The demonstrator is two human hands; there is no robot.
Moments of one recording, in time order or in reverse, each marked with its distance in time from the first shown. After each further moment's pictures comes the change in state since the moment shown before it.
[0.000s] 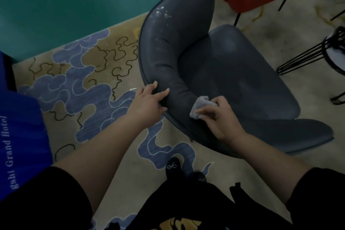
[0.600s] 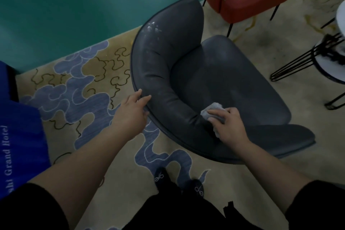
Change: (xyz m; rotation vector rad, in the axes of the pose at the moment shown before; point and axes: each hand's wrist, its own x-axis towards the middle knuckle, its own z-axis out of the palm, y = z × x) left_hand -0.018 0.013 -0.023 -0.039 0.053 -0.119; right_hand -0.014 0.036 -0.041 0.088 0.095 0.302
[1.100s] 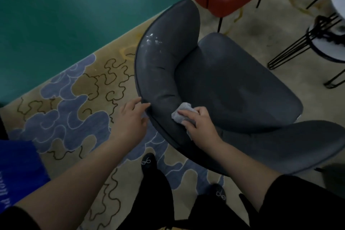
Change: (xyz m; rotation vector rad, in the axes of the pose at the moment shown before) left_hand 0.078 -0.067 -0.032 -0.074 0.019 0.159; right_hand 0.057 -0.100 0.115 0.150 -0.063 -0.054
